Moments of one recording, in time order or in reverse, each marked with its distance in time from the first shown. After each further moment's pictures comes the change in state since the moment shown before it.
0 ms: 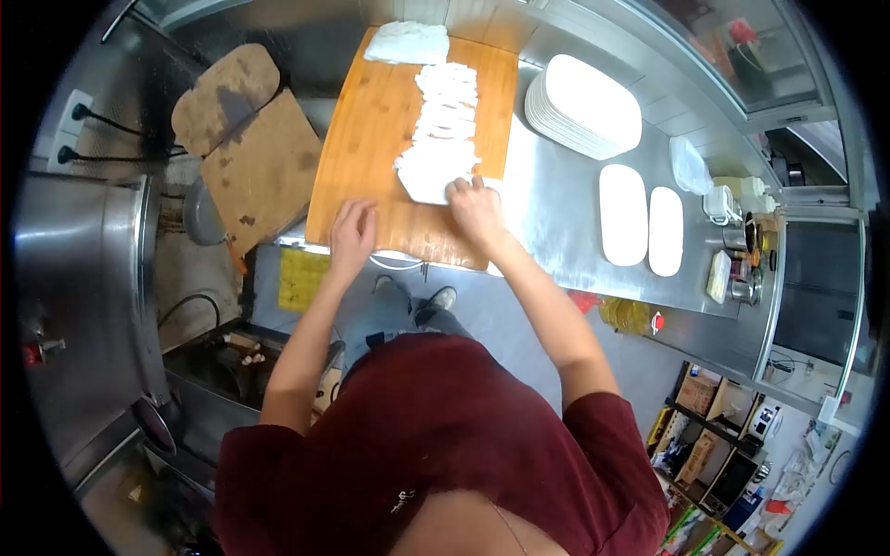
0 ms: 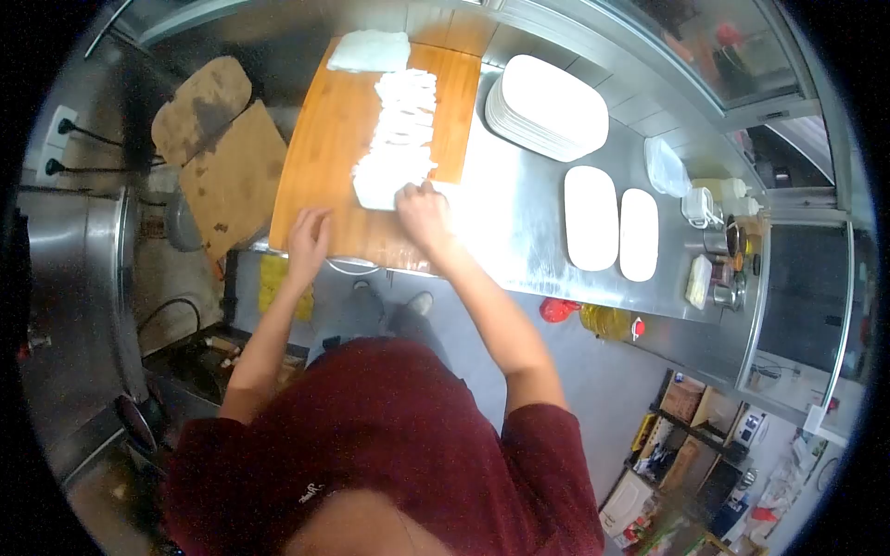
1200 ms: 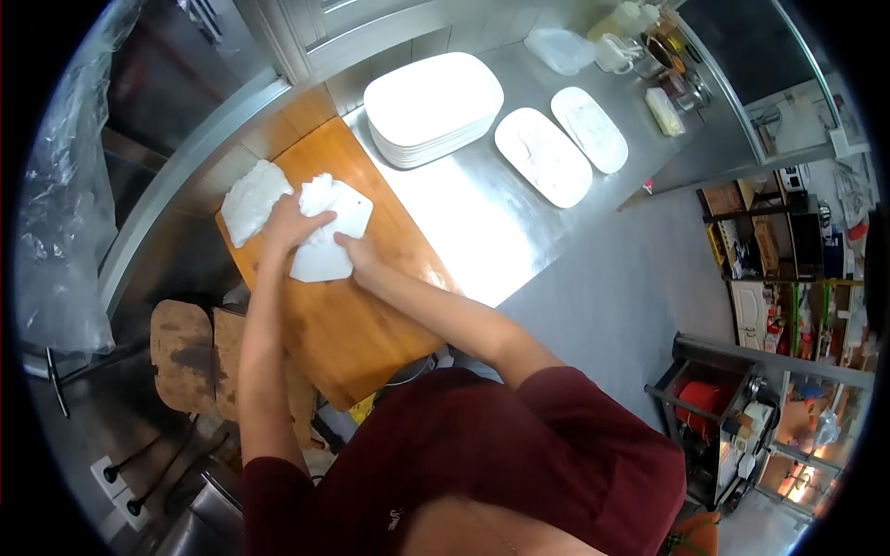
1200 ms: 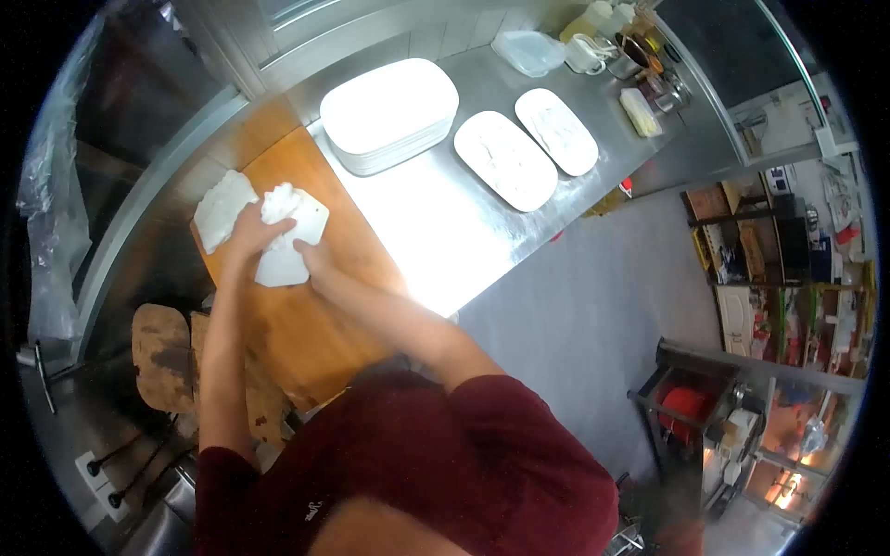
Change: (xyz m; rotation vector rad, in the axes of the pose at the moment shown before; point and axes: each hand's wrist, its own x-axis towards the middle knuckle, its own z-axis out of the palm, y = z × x) left_hand 0.305 0.003 0.125 0.357 -0.875 0.287; right_hand 0.129 0.014 0.100 2.124 0.755 1.409
